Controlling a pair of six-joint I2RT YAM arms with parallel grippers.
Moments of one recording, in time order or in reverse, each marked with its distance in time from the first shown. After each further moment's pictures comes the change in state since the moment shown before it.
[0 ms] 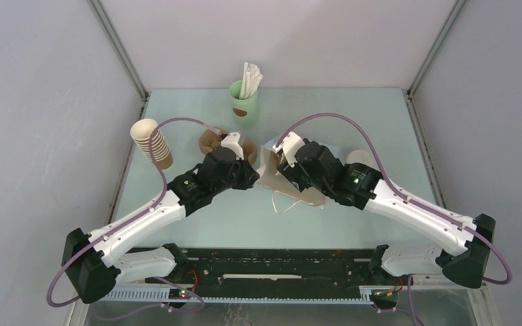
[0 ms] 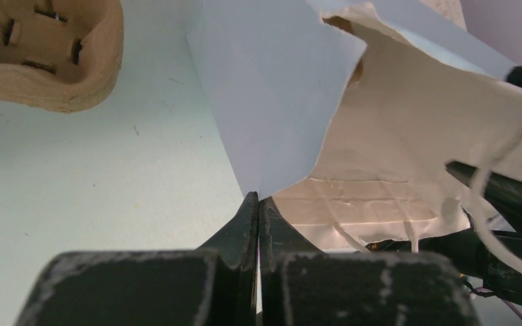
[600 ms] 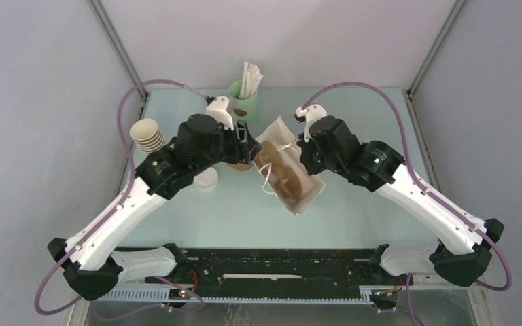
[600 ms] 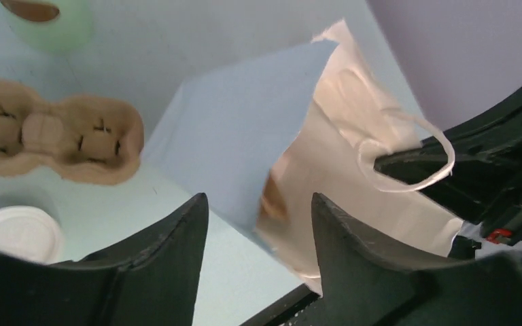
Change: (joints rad) left arm 0.002 0.034 0.463 -0.312 -0.026 0.141; right arm -0.113 0.061 0.268 -0.228 -0.118 0.345
